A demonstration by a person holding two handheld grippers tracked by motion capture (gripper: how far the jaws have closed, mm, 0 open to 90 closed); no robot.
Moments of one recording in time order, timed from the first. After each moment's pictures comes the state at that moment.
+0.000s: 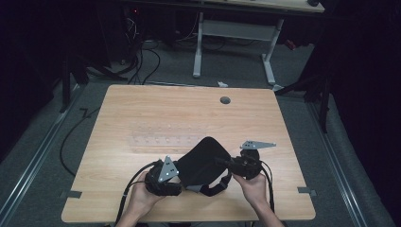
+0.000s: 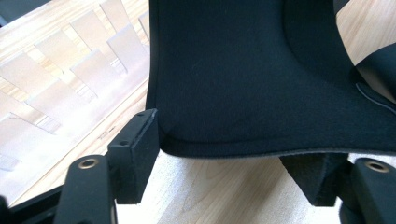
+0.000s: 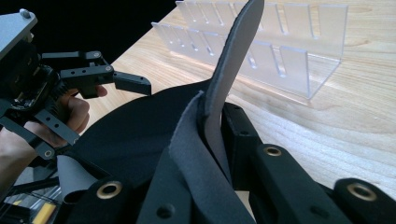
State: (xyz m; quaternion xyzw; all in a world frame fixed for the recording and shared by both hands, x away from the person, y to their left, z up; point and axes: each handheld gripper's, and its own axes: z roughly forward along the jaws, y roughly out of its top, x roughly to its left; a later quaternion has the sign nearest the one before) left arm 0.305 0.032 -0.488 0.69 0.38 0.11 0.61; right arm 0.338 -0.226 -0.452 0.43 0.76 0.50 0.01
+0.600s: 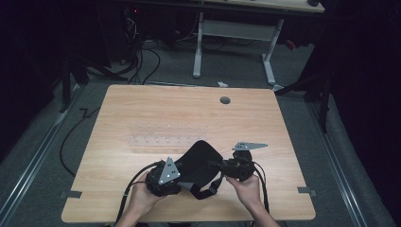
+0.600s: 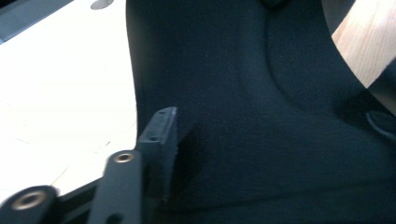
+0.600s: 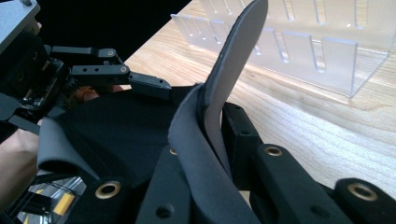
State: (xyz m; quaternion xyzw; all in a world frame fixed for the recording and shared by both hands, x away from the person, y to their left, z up) left arm 0.300 0.032 -0.483 0.70 0.35 0.11 0.61; right arm 0.337 -0.207 -0.454 0.41 0.76 0.50 -0.02
